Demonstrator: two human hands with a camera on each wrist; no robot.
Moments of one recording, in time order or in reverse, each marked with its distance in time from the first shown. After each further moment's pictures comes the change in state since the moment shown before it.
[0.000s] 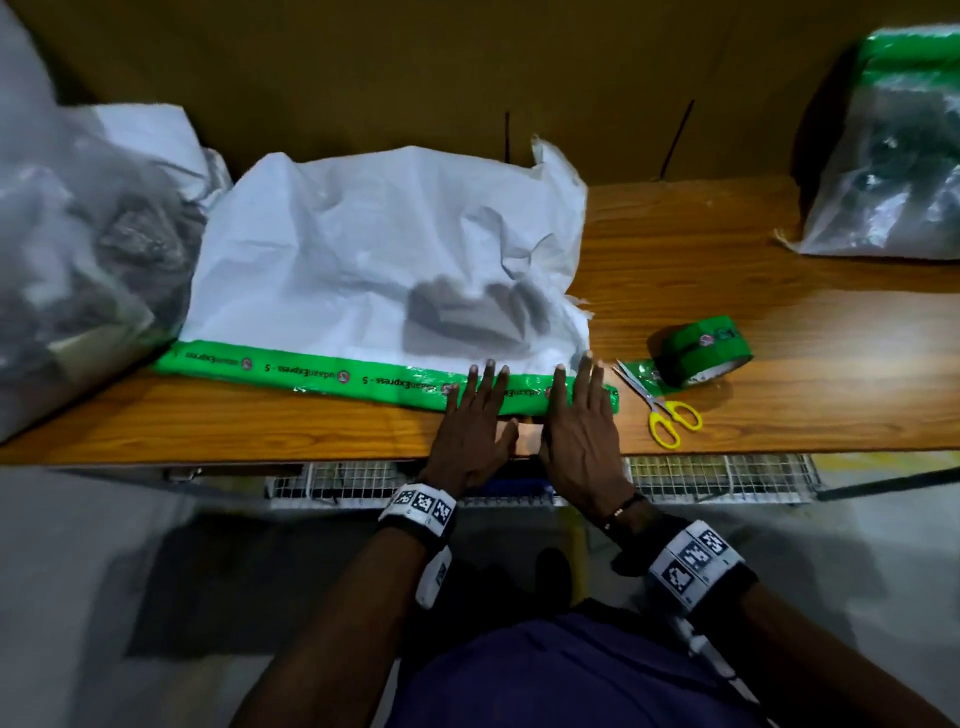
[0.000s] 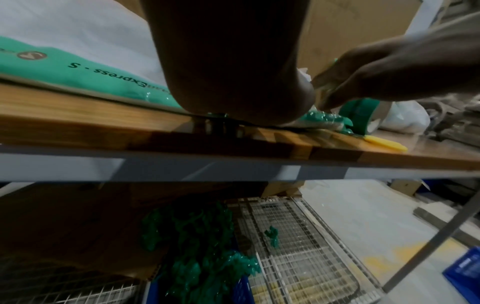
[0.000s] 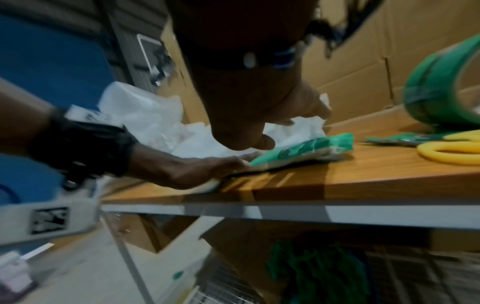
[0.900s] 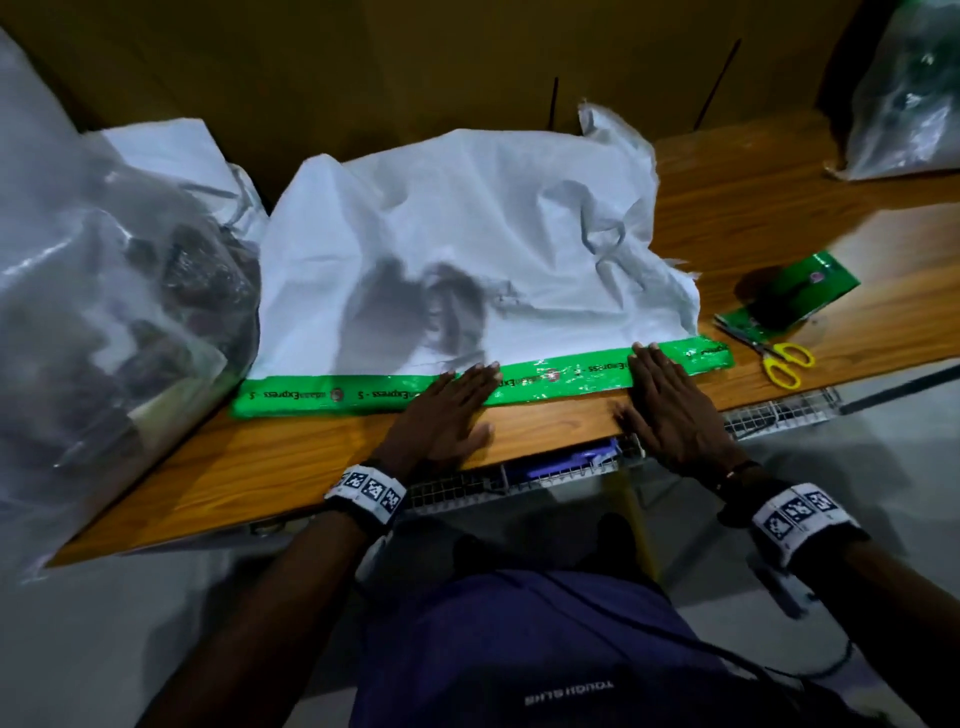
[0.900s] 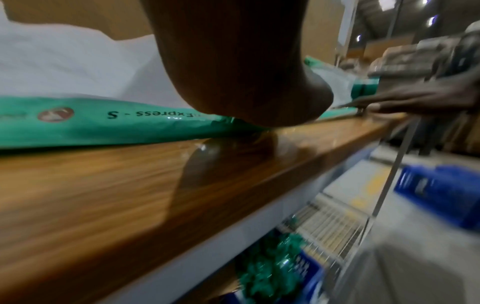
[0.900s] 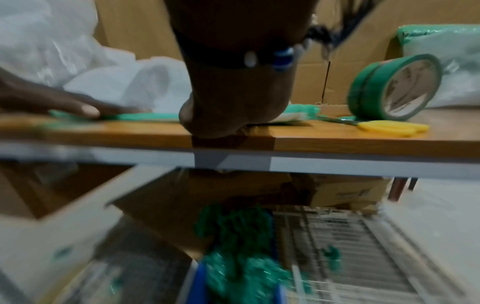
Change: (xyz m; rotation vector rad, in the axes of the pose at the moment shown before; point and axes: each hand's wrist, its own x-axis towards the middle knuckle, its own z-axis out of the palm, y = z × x) left_hand -0.030 -0.222 -0.102 0.202 -0.203 0.477; right_hand 0.000 -0.029 0.056 -0.113 0.117 -0.079
